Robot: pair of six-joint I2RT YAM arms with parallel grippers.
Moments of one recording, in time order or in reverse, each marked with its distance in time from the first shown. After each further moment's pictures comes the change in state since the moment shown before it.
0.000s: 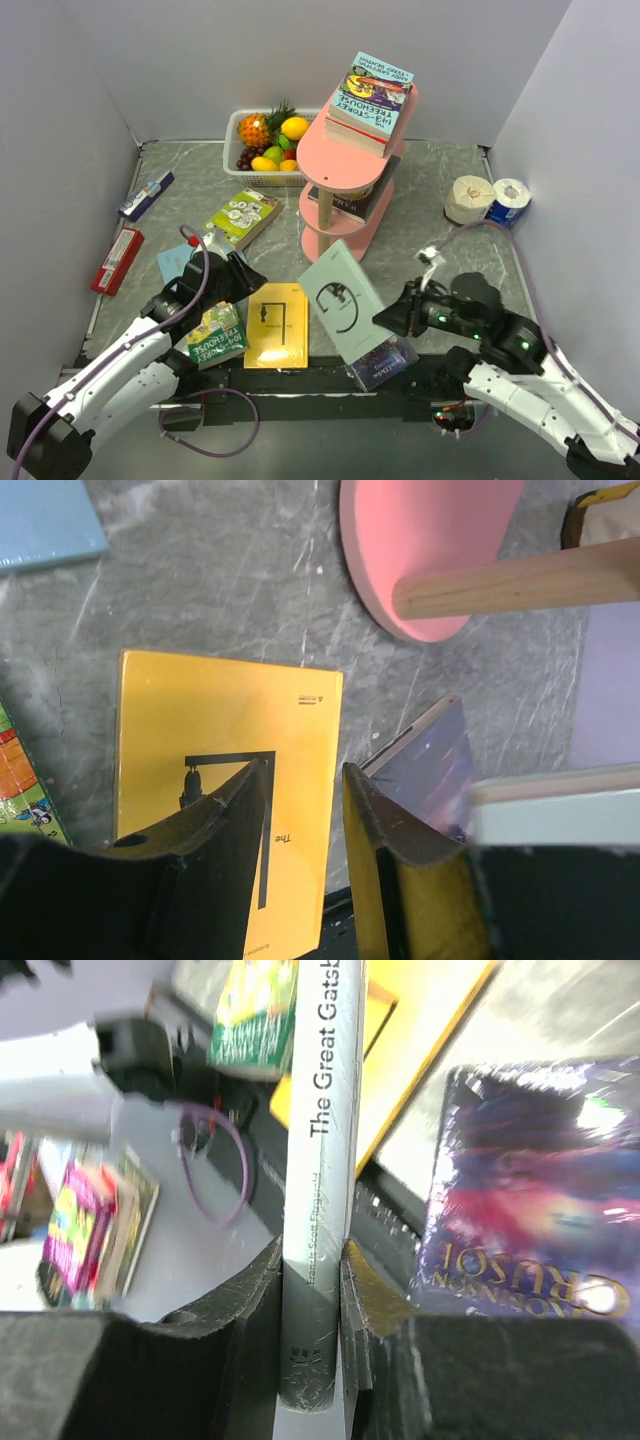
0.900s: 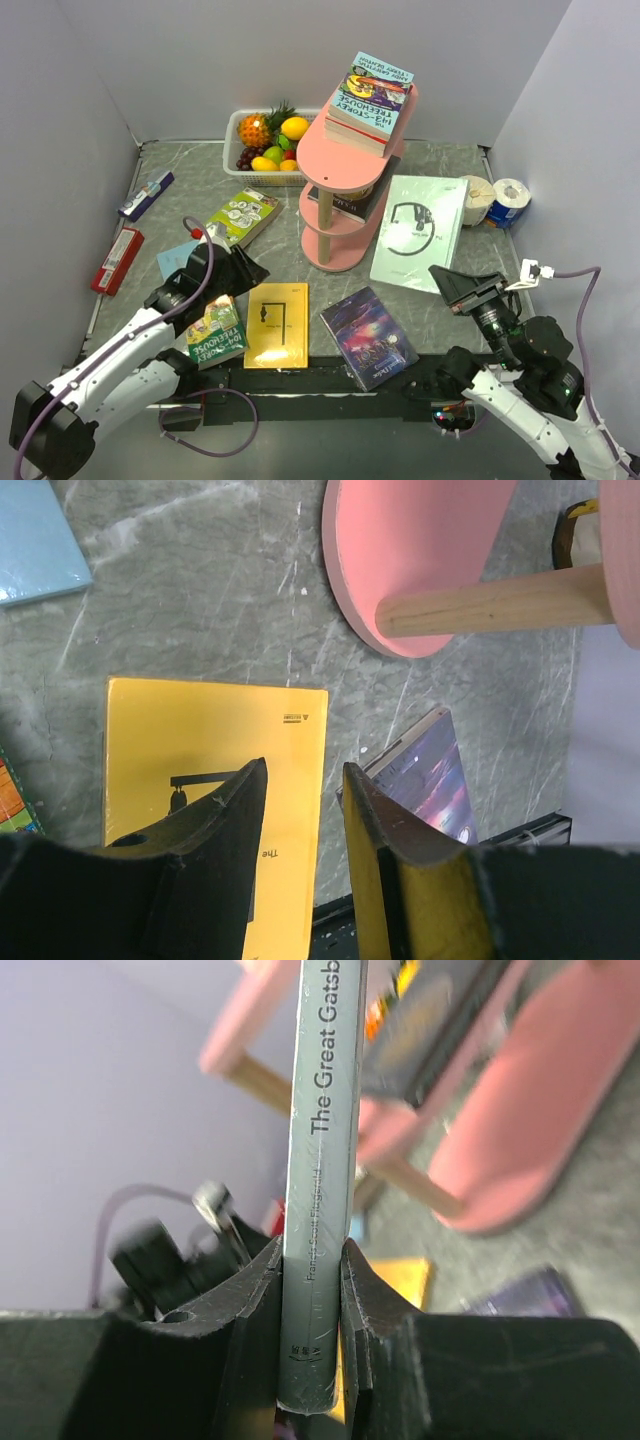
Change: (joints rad) left arm 0.001 0.060 0.070 0.003 -0.009 0.021; right arm 0.000 -0.371 0.017 0.114 0.686 0.239
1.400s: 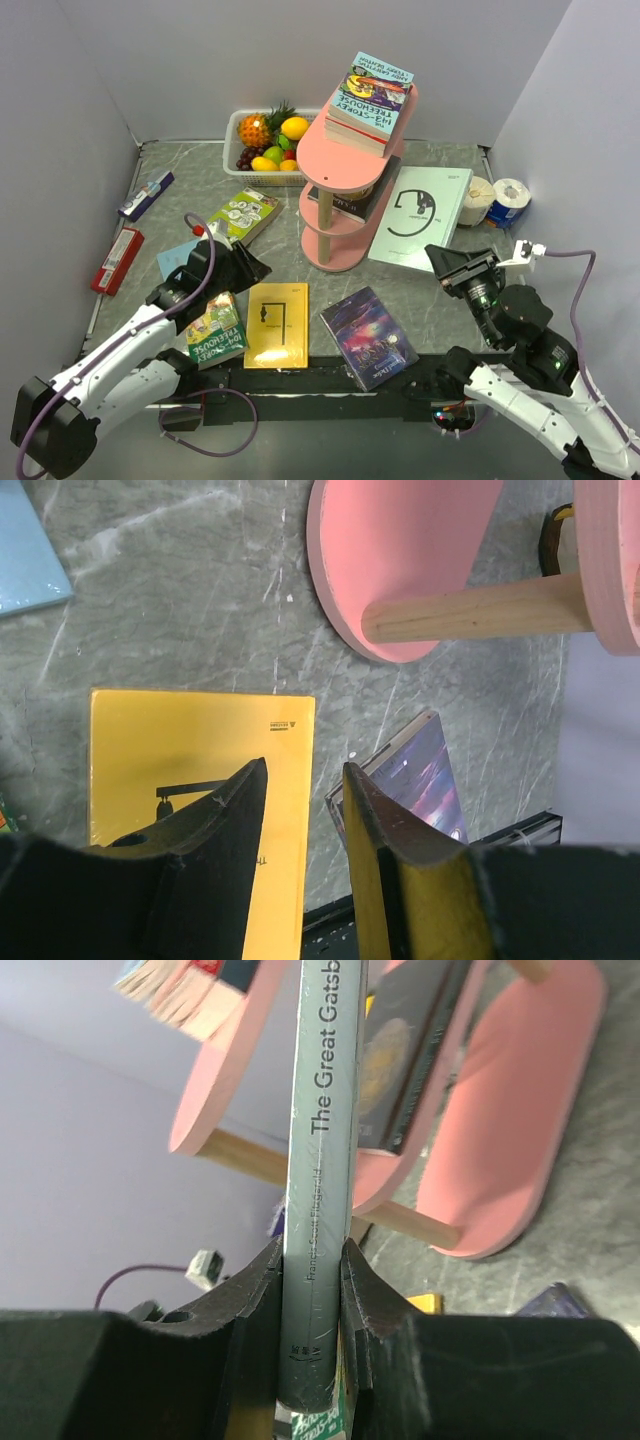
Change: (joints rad) left arm 0.005 0.032 0.014 0.029 0.019 0.000; right arm 0.000 0.229 0.081 0.036 0.162 0.132
